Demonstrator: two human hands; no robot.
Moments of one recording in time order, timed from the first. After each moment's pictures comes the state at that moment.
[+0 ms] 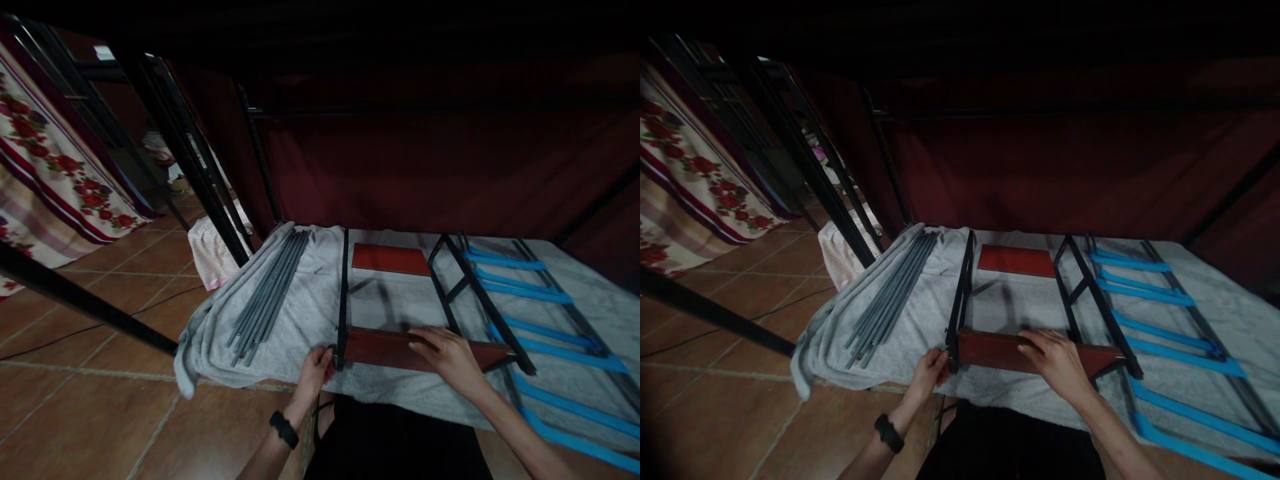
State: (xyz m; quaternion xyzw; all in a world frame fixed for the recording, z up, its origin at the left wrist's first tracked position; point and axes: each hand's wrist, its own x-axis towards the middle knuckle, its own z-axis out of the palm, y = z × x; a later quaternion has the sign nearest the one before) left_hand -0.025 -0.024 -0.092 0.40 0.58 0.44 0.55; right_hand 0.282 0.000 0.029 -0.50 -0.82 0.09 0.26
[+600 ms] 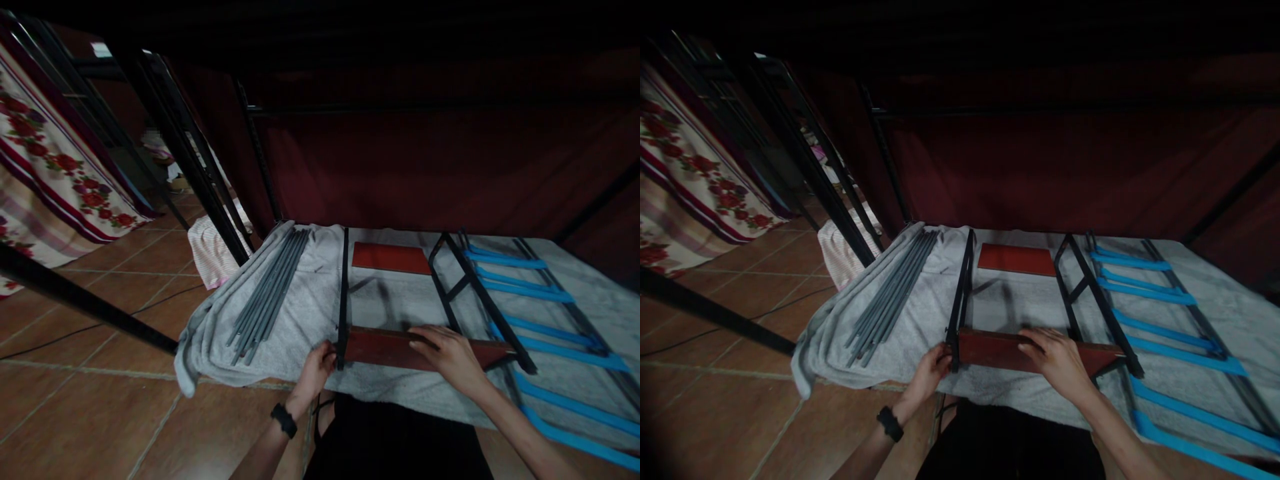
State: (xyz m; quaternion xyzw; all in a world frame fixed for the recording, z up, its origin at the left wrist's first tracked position) left_hand -0.028 -0.022 -0.097 0.48 0.55 0.45 0.52; right_hand 0.283 0.001 0.029 -0.49 -0.82 0.09 0.27
